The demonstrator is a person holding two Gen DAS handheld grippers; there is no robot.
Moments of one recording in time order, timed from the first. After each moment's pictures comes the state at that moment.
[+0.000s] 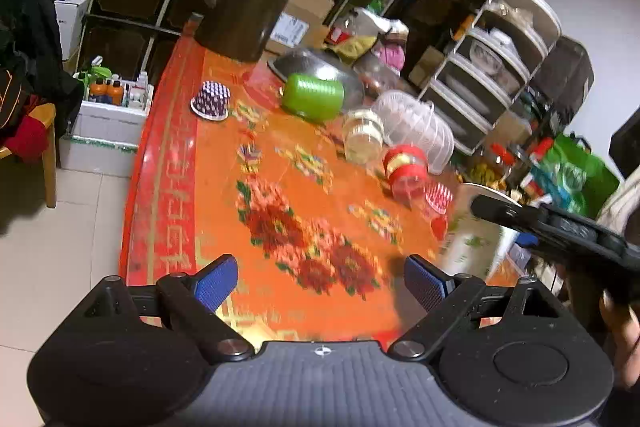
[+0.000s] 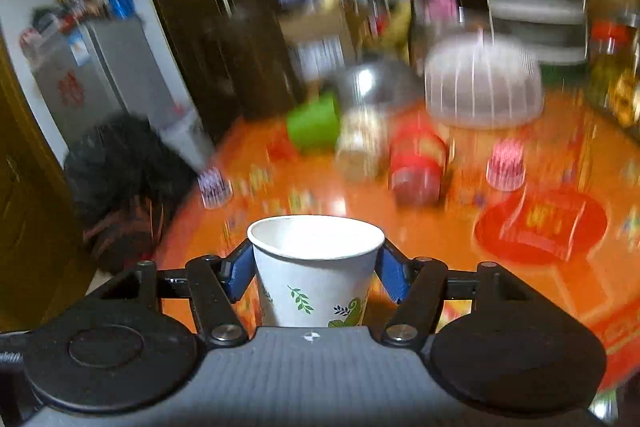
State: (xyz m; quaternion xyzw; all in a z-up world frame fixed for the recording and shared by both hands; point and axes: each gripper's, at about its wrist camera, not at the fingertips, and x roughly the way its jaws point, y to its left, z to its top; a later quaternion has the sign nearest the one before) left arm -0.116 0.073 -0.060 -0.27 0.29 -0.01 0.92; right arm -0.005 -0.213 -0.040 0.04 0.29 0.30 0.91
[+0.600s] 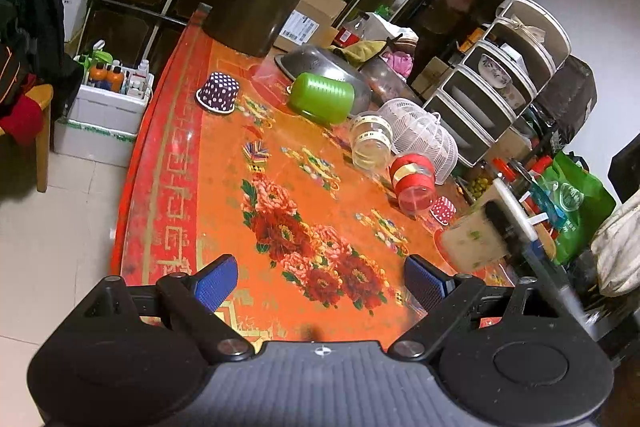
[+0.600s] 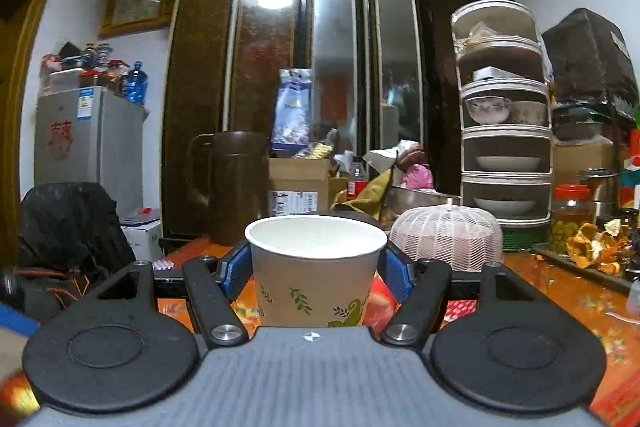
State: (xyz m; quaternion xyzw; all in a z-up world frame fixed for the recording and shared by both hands) left arm -0.107 0.088 -0.079 -0.30 0.29 -0.02 0.91; right arm -0.027 -0.204 -0.105 -0.02 0.00 0.25 0.97
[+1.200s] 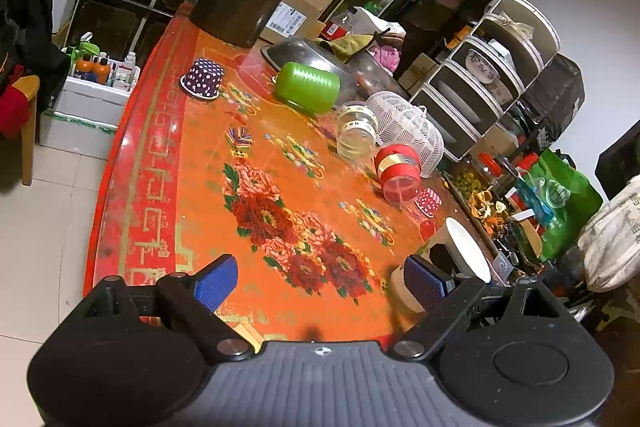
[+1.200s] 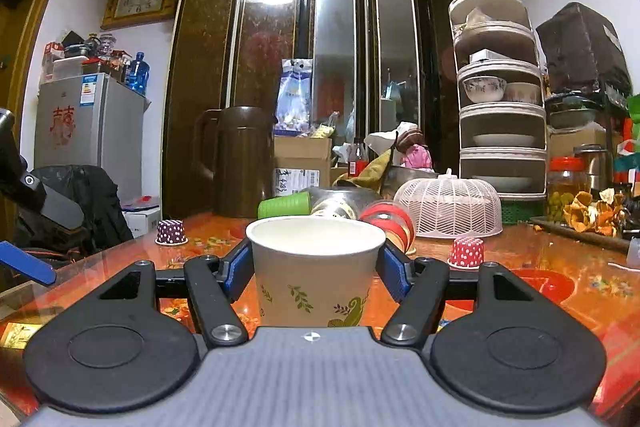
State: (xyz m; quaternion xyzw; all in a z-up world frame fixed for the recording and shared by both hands) left arm -0.108 0.079 -0.086 -0.31 0.28 -0.04 0.91; right arm -0.054 -0.204 -0.141 -0.02 0.00 0.24 0.97
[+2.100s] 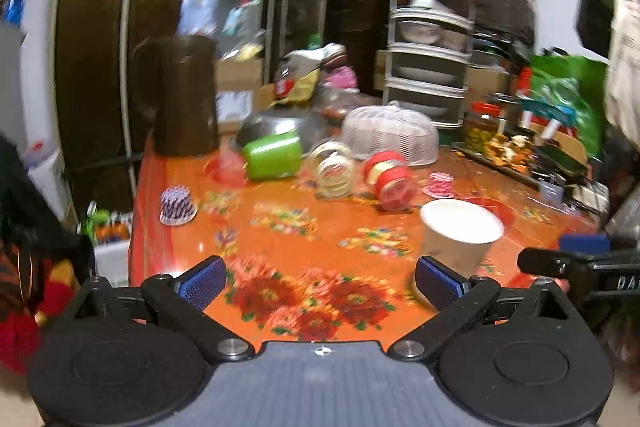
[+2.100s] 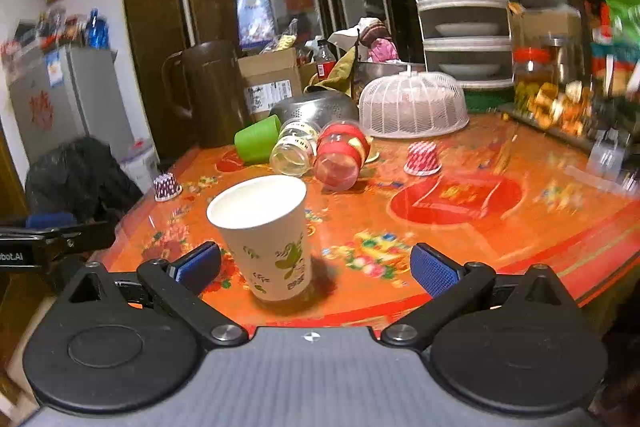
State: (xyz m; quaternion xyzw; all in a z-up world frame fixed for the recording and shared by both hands) left arm -0.118 0.001 -0.035 -0.02 0.22 -0.01 0.98; right arm -0.075 -0.270 -0.078 0.01 0.21 0.23 0.95
